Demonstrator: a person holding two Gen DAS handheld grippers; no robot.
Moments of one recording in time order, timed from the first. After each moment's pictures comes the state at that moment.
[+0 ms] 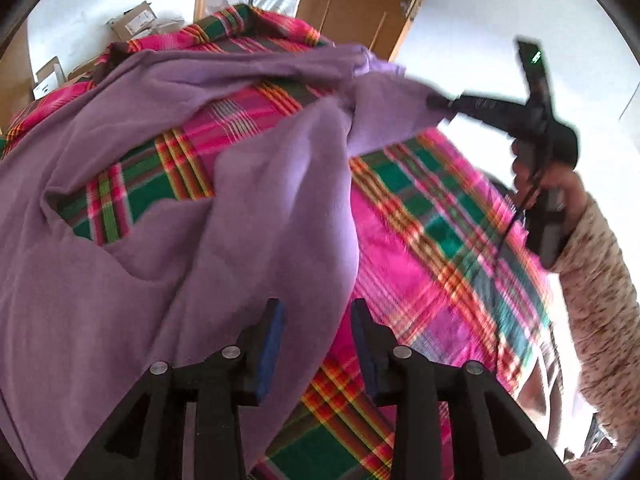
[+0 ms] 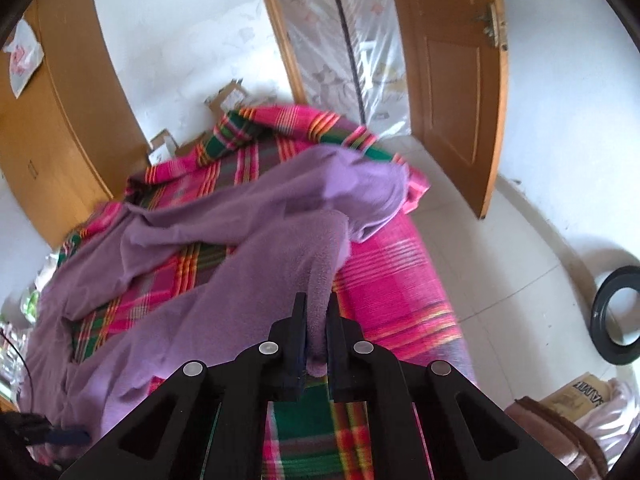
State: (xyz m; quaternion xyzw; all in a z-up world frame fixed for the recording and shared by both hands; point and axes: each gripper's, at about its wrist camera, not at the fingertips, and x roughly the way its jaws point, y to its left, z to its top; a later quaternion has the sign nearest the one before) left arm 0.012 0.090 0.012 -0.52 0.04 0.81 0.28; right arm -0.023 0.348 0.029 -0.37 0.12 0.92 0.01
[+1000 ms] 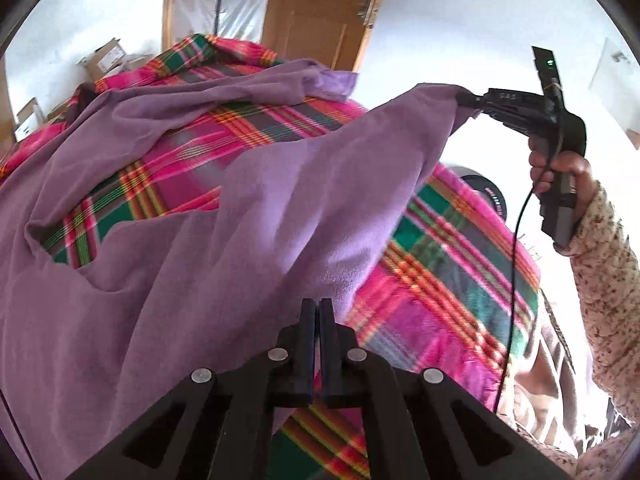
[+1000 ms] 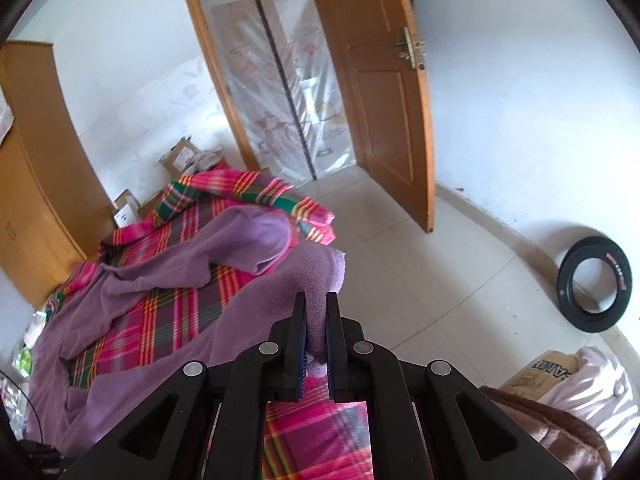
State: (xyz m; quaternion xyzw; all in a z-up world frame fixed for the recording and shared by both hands) left arm 0.036 0.111 0.021 -0.46 0.06 0.82 0.33; right arm 0.057 0.425 0.063 -0.31 0.17 0.93 0.11
